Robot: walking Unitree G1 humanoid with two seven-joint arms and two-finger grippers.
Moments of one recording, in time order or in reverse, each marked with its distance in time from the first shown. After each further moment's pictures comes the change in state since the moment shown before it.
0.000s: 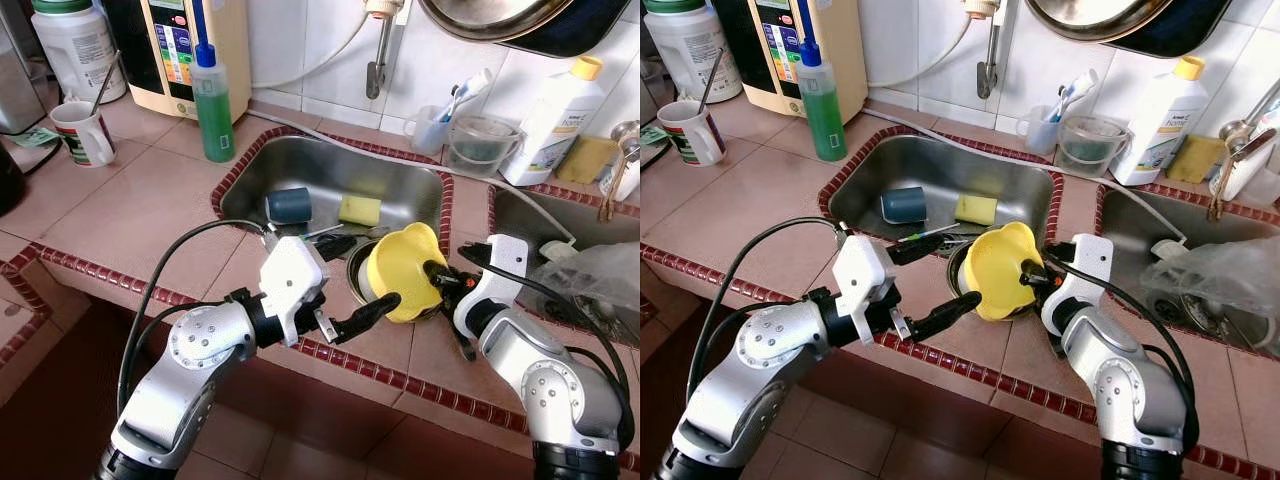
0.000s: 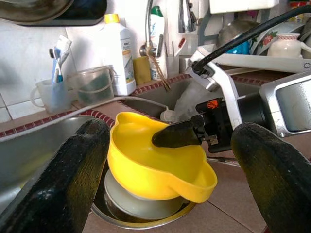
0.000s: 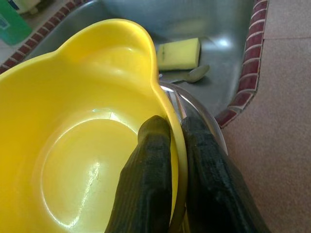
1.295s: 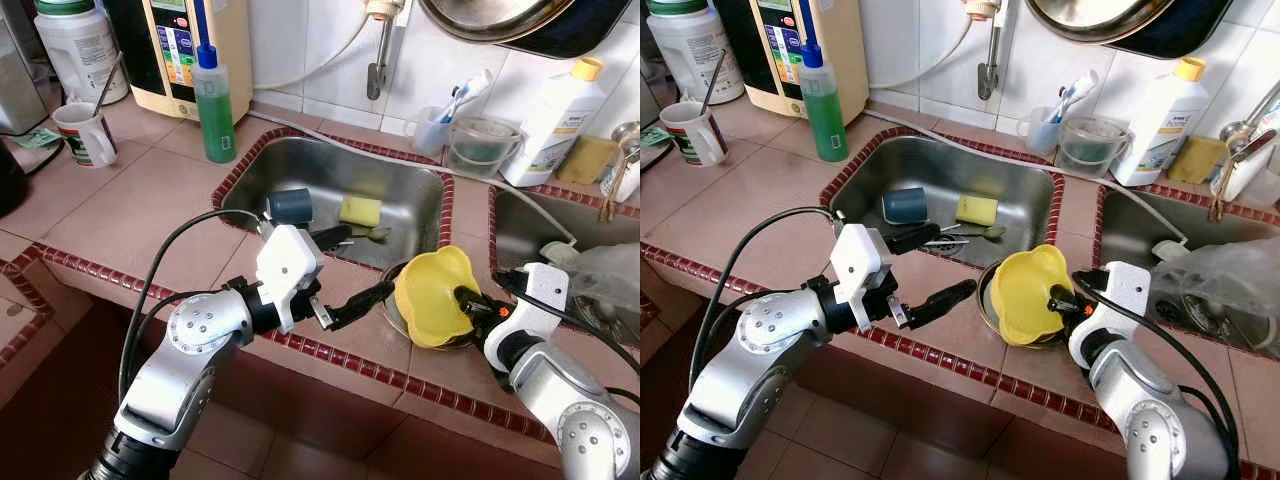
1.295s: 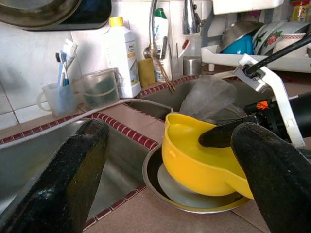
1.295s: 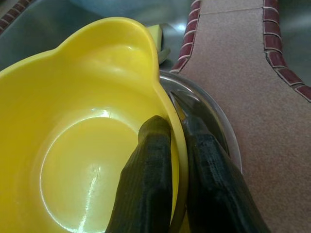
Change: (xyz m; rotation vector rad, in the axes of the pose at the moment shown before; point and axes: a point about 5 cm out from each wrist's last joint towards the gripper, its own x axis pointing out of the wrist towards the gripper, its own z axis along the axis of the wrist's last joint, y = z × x) left arm 0.002 0.012 -0.001 0.018 -0.005 -0.002; right arm -0.038 -0.023 -0.011 0.020 0.018 -0.129
